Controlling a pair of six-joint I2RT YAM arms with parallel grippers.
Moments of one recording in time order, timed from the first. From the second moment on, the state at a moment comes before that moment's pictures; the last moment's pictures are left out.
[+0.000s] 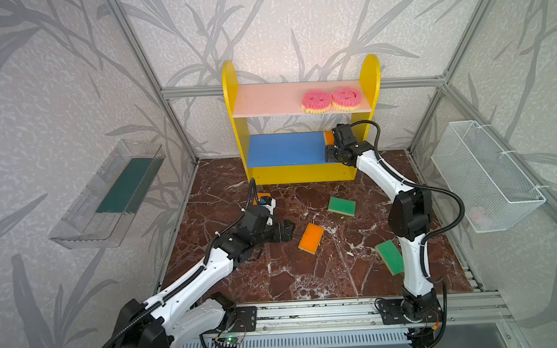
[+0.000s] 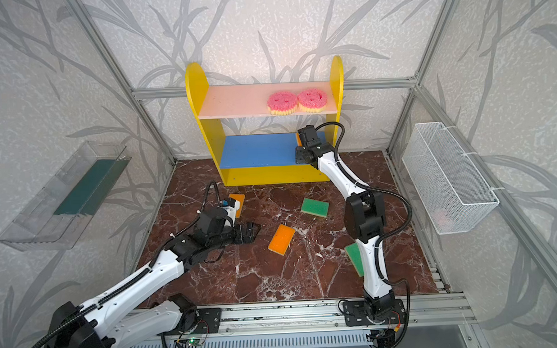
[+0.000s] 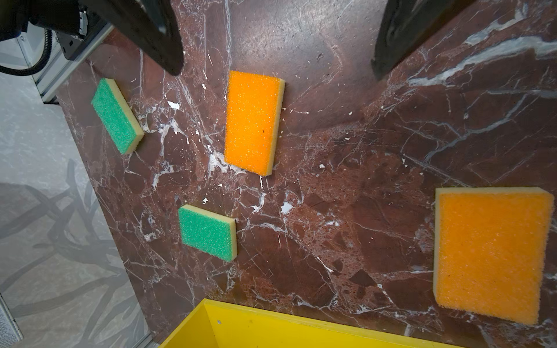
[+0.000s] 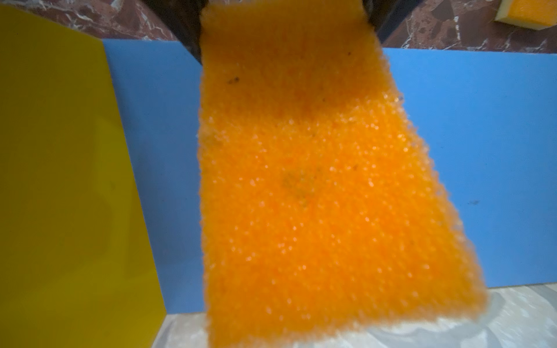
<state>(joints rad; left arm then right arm) -0.59 1.05 0.68 -0.34 0.08 -0.53 0.37 2.19 2.07 -0.66 0.21 0.33</state>
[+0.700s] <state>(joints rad) -0.59 1.08 0.69 -0.36 0.08 -0.52 0.33 2.26 2.14 -0.68 0.24 0.34</state>
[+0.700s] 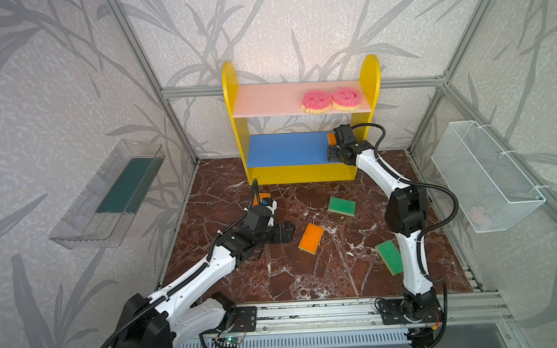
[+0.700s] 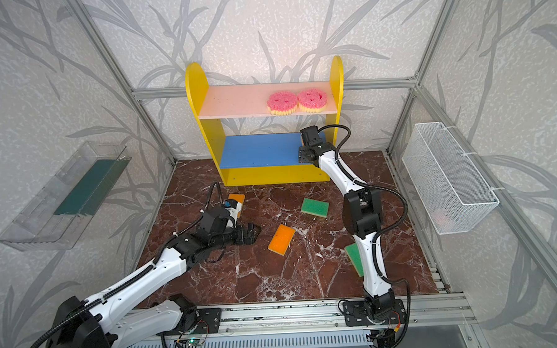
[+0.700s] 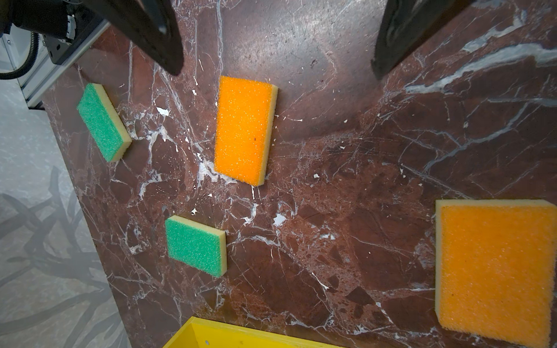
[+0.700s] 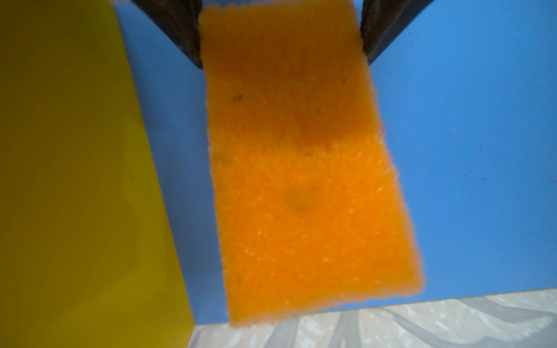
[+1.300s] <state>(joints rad) -0.58 1.09 0.82 -0.51 0.07 -0.47 0.33 2.23 2.07 -0.65 0.24 0.33</state>
